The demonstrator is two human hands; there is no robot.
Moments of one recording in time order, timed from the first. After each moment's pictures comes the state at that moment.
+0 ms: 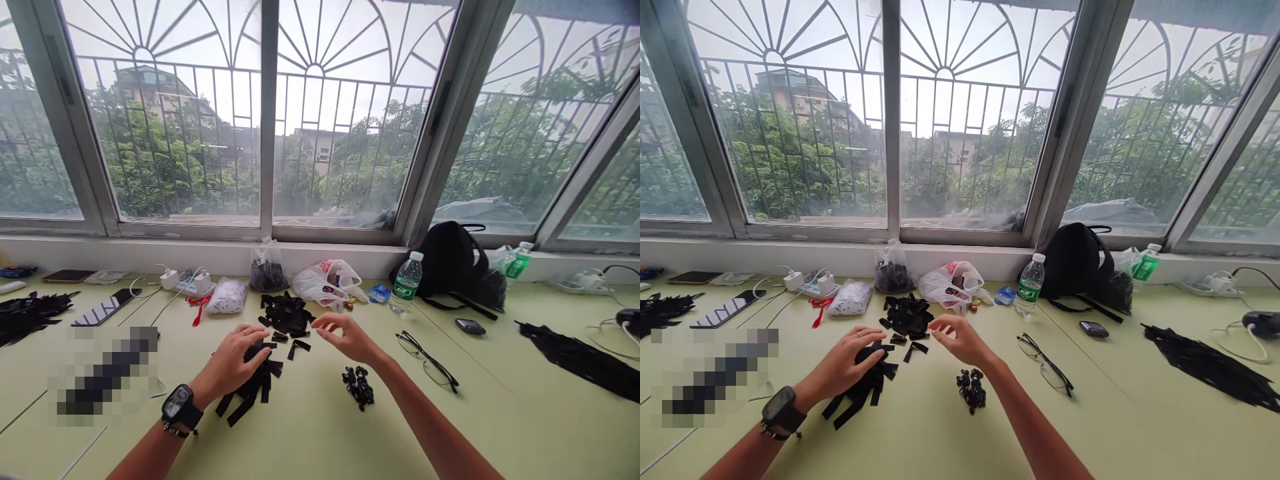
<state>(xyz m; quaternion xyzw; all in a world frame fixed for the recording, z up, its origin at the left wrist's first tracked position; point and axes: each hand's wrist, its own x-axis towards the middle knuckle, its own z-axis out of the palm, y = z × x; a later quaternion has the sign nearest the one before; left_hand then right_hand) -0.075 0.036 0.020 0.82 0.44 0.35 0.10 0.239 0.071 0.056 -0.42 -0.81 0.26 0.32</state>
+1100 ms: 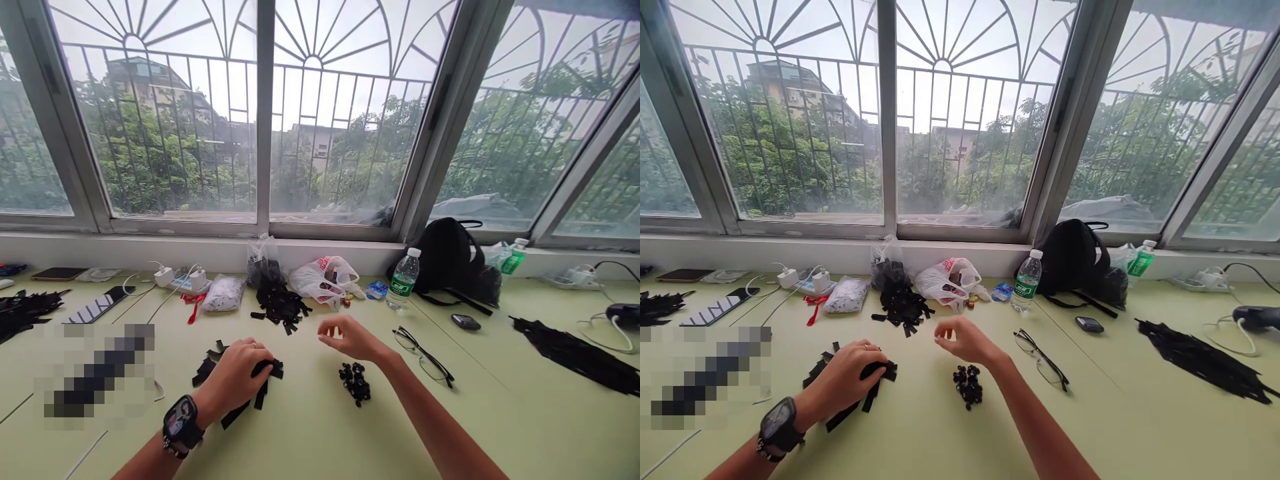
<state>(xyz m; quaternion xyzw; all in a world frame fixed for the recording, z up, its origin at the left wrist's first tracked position) -0.052 0.017 0.015 0.86 0.42 0.26 0.09 0.267 0.089 0.038 -0.42 -0.86 0.21 0.21</state>
